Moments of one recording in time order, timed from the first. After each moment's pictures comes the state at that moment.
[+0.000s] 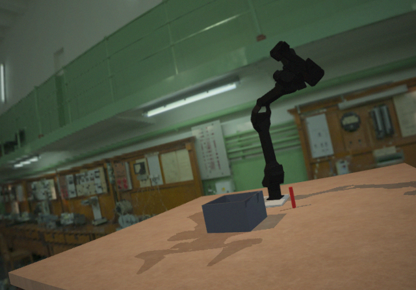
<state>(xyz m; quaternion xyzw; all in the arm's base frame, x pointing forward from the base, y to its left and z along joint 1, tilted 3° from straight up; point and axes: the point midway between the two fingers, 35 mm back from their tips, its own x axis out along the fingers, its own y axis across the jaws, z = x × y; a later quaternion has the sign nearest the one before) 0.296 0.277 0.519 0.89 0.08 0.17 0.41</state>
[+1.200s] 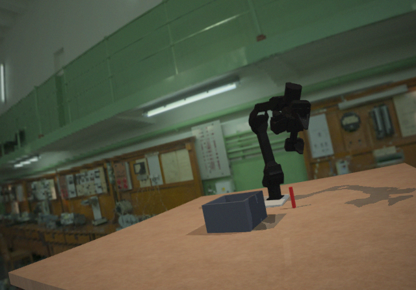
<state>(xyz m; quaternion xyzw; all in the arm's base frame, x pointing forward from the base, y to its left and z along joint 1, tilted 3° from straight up) 0.282 0.241 0.274 0.54 0.37 -0.01 0.76</state>
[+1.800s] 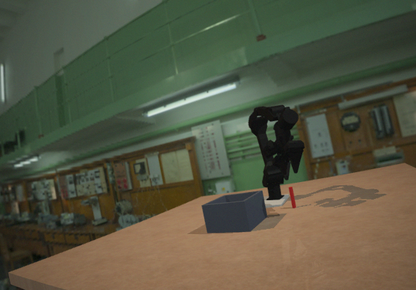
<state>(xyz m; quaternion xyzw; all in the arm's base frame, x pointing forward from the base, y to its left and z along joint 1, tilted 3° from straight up) 0.206 0.161 0.165 0.39 0.54 -0.18 0.73</state>
